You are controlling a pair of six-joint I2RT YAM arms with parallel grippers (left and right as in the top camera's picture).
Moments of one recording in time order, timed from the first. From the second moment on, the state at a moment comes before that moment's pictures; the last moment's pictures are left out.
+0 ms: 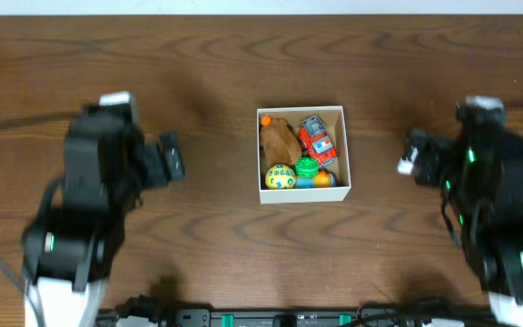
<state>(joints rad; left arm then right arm) -0.16 0.90 1.14 -0.95 -0.09 -0.27 0.18 0.83 1.03 -0.82 0.21 0.29</state>
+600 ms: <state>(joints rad) -0.16 0.31 0.74 -0.97 -0.09 -0.35 0.18 0.29 0.68 -0.93 0.20 0.36</state>
